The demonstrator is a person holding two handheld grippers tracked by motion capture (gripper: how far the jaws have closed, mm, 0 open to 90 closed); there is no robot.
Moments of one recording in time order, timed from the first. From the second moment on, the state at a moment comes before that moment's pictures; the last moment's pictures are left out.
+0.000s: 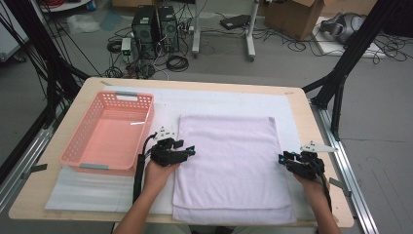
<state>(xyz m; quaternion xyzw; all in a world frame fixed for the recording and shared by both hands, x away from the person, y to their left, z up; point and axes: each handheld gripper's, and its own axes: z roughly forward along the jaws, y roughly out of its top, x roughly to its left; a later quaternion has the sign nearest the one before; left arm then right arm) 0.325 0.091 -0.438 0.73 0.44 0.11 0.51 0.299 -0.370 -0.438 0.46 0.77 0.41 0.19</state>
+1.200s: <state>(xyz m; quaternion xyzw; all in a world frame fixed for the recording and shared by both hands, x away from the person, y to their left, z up) 0.234 0.104 -0.455 0.77 0.43 0.13 0.45 0.236 -0.366 -0.448 0.45 0.79 0.38 0.17</state>
